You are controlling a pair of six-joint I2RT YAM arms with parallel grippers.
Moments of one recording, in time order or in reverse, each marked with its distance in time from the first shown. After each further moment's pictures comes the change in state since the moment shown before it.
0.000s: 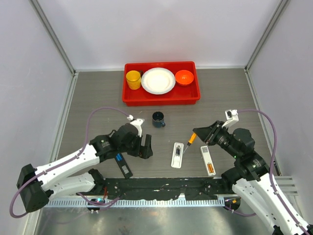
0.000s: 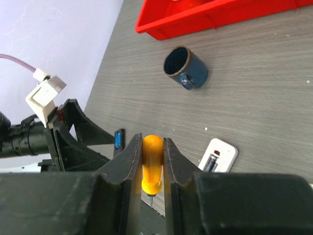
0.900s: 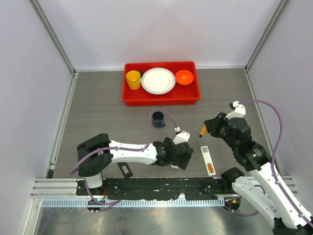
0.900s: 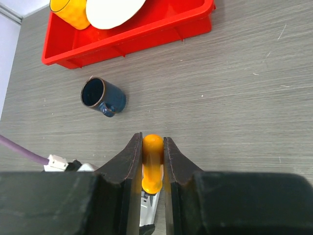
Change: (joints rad) left arm -0.426 0.769 0.370 0.210 -0.371 -0.142; right arm 0.000 0.179 0.176 -0.200 0.368 -0.143
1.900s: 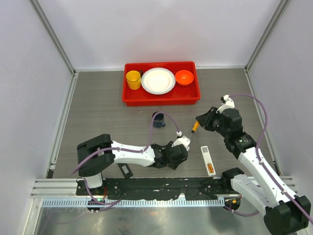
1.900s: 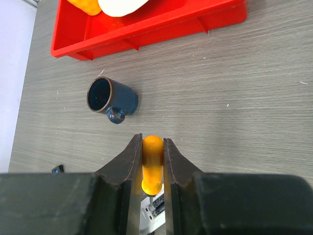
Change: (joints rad) left arm 0.001 0.007 -0.114 0.111 0.018 0.201; right arm -0.154 0.217 -0.100 0.310 -0.280 -0.006
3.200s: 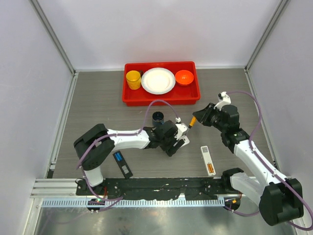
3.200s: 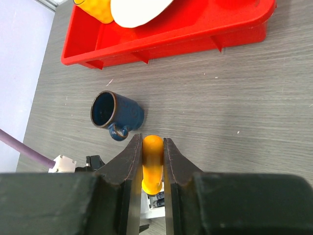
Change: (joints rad) left arm 0.282 0.024 0.036 0.074 0.348 0.425; right arm -0.078 0.159 -0.059 0.264 -0.145 -0.014
